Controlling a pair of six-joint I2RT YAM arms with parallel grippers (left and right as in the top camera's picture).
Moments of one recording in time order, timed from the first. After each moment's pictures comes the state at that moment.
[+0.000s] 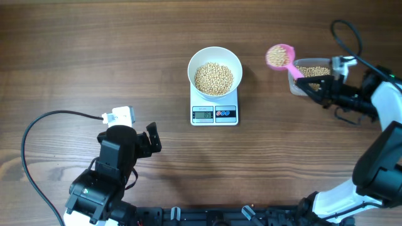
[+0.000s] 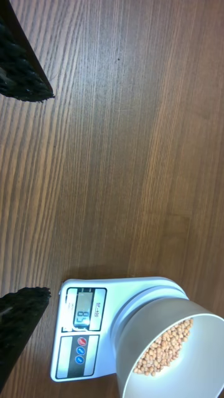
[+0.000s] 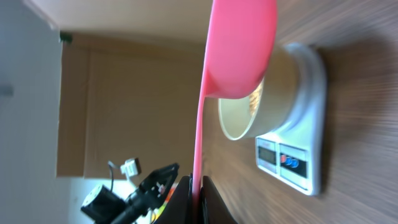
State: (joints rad) left arm -0.37 0.66 0.61 -0.71 -0.24 -0.42; right arm -0.43 1.79 1.18 -1.11 -1.43 -0.33
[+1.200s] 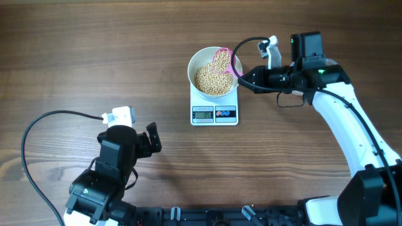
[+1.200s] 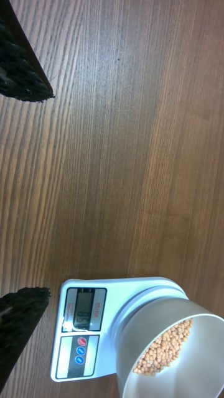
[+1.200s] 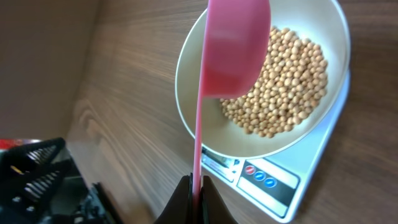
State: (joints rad) left arm -0.37 0.66 0.61 -0.71 -0.24 -0.42; right arm 0.15 1.57 1.21 -0.65 -0.76 0.14
